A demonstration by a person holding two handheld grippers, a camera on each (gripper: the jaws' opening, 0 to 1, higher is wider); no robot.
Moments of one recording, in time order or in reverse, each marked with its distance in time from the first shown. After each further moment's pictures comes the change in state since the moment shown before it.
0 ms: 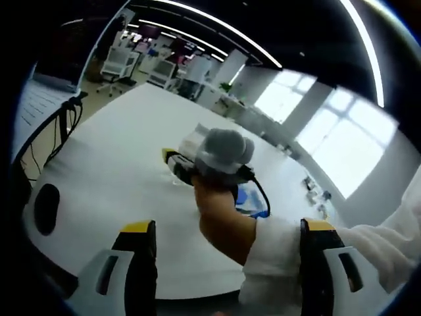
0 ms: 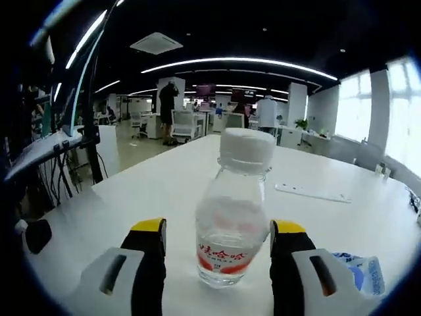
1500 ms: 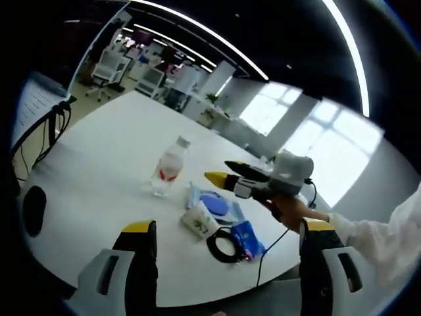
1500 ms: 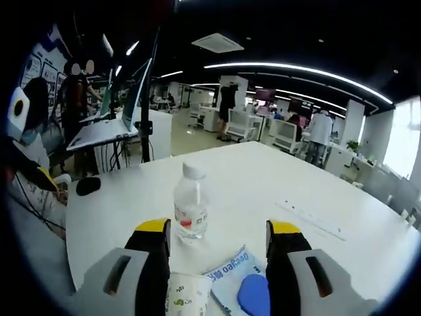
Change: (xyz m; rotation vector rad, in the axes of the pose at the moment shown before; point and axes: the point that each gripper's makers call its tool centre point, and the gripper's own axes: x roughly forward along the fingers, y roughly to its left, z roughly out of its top) left arm -0.004 -0.023 0.012 -0.025 -0.080 -0.106; right arm -0.080 -0.073 0.016 -0.200 0.055 0.376
